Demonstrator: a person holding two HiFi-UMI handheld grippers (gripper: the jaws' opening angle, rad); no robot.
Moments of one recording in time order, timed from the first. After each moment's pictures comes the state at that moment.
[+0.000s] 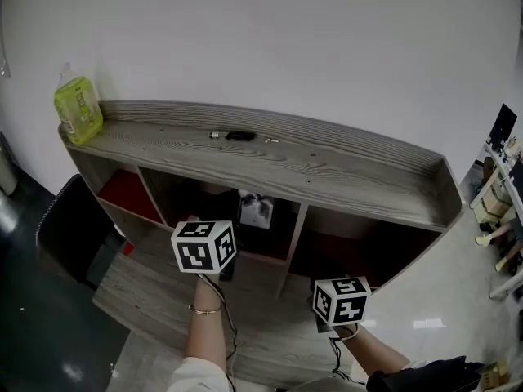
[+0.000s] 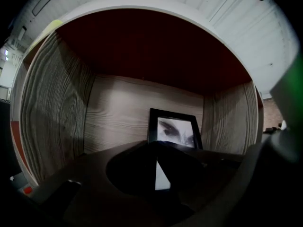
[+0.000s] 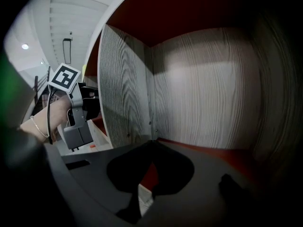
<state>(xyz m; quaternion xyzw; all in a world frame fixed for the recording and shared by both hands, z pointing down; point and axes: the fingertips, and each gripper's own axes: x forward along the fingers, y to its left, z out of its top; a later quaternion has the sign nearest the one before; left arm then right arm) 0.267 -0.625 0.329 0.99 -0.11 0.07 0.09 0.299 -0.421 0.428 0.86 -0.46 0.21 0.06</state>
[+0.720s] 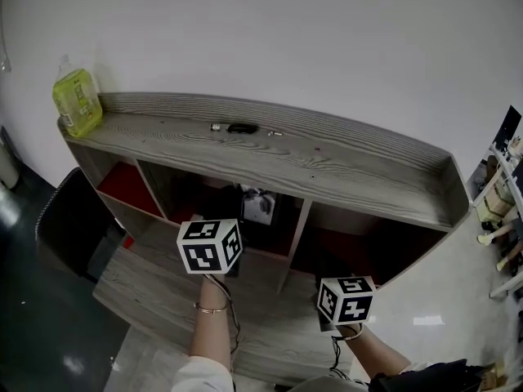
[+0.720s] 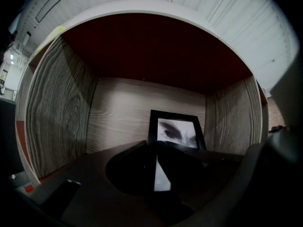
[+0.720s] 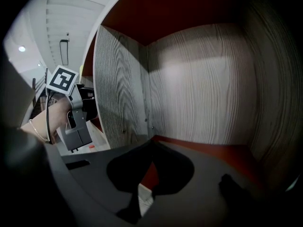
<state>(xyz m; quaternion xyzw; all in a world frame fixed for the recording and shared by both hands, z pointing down) 0.268 -0.625 0.330 0.99 -0.13 0.05 0.08 0.304 -0.413 0.434 0.87 -0.45 0.21 0.05</state>
